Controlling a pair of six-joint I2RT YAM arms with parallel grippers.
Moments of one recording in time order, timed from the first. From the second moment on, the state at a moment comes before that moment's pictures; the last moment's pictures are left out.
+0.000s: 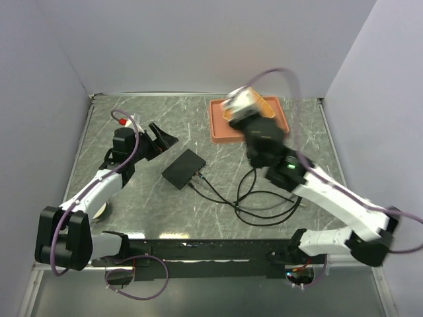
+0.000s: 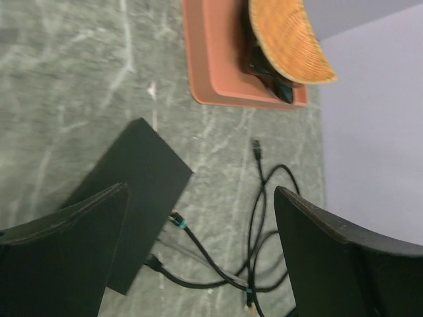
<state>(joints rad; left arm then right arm) -0.20 1.25 0.73 0.15 0.34 -0.80 0.94 1.17 1.35 -0.11 0.87 -0.52</state>
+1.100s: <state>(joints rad) -0.15 1.76 0.70 0.54 0.46 -0.76 0.80 1.81 1.16 -0.32 0.14 0.05</state>
